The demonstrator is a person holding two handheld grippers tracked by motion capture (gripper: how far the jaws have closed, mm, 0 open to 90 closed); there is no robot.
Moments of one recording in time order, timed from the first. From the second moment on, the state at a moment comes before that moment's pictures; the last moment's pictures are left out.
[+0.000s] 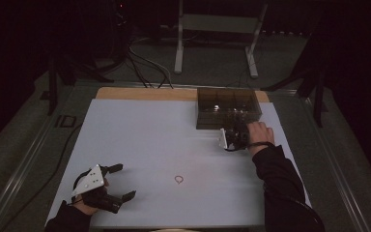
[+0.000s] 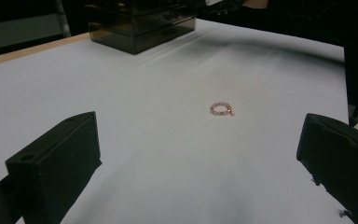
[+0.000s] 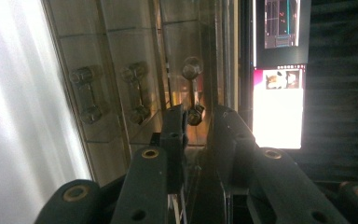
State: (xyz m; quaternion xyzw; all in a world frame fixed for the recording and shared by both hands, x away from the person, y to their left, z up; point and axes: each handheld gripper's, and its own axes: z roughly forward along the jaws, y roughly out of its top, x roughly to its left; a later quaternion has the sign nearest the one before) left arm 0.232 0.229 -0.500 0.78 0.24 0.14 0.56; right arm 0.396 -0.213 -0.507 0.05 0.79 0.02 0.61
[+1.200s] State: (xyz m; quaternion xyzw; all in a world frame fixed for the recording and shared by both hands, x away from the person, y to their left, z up) left arm 0.233 0.229 -0.500 0.78 0.24 0.14 0.56; right arm 0.400 -0.211 -0.511 0.04 0.79 0.00 0.61
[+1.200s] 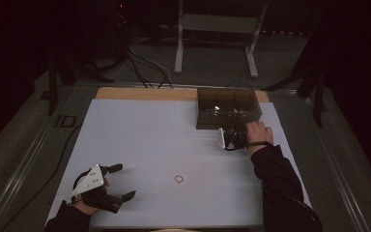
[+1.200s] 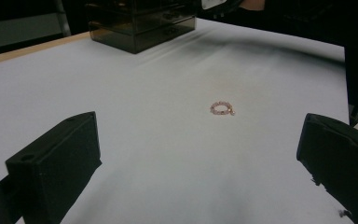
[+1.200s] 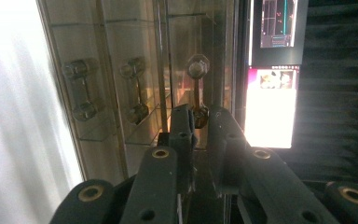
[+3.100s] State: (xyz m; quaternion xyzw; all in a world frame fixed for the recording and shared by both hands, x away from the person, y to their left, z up) left arm 0.232 0.229 -0.500 0.78 0.25 0.15 0.55; right arm 0.381 -0.221 -0.497 0.06 0.82 0.04 0.56
